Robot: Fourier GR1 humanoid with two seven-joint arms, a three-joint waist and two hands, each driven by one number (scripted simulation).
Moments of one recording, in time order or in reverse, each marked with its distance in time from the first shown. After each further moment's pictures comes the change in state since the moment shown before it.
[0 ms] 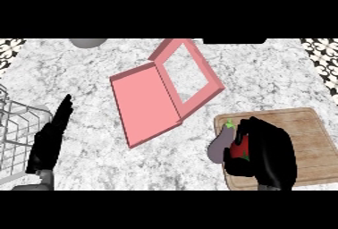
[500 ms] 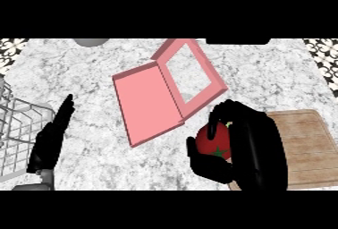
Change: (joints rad) left arm -0.003 -0.002 -0.003 -0.002 -0.008 -0.016 0.000; right arm -0.250 0.031 0.142 -0.118 -0.175 -0.084 0.114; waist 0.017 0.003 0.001
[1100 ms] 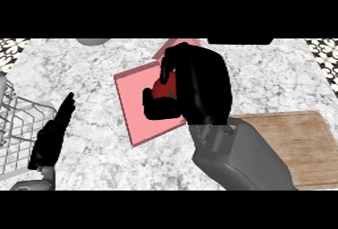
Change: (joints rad) left arm -0.025 -0.007 0.020 0.037 -0.005 -0.018 -0.027; right arm -0.538 0.002 -0.053 0.415 -0.211 -0.106 0.181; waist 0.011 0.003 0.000
